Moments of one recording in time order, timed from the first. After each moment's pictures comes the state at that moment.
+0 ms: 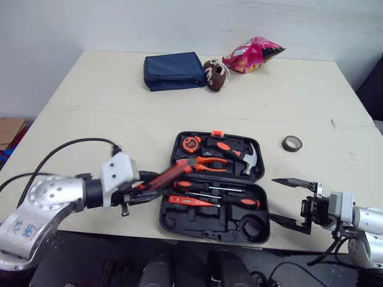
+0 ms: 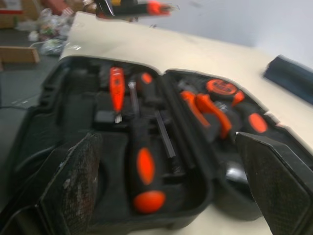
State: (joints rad) left arm -0.25 0.96 -0.01 -0.66 -0.54 0.62 -1.03; right arm 0.07 -0.67 -0.24 0.06 0.59 -0.38 1.48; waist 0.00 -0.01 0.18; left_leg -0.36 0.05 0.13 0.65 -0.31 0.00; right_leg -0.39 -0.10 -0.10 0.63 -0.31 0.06
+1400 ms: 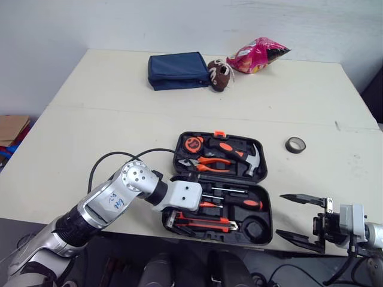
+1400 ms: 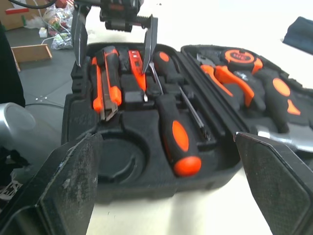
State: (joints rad) left arm -0.56 0.72 -0.55 -0.42 -0.15 0.52 -1.16; right arm 0.22 -0.70 -0.32 0.01 0.60 -0.33 1.50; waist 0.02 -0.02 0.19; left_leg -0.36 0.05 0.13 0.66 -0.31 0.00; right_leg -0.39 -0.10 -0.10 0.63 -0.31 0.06
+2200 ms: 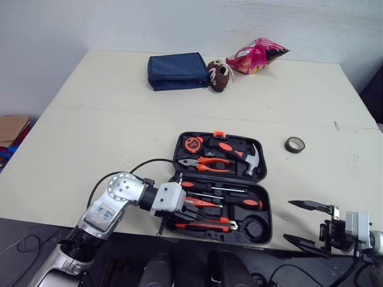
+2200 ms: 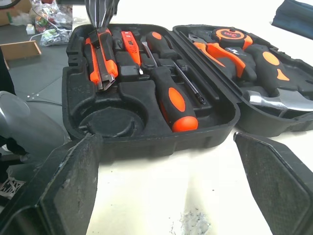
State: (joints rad) left arm -0.34 0.58 -0.36 -0.18 -0.26 0.11 -1.23; right arm 0.21 -0.70 -0.32 0.17 0.61 -0.42 1.54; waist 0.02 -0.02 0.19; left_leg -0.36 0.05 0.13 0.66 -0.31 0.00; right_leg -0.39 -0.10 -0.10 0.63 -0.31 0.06
